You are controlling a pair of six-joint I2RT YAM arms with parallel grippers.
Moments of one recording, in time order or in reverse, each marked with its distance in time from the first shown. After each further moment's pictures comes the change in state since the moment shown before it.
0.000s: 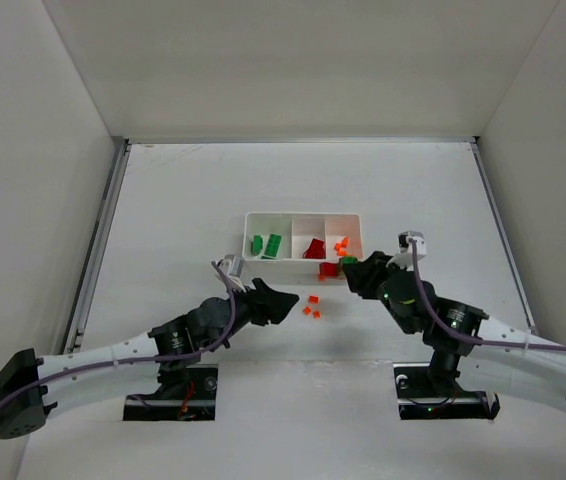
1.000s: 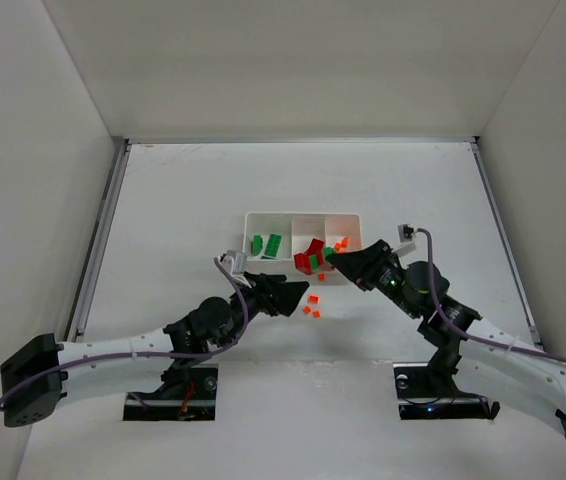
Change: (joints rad) left arm -0.014 0.130 -0.029 0.402 -0.051 0.154; right arm -0.255 -0.019 -0.161 0.472 -0.558 0.309
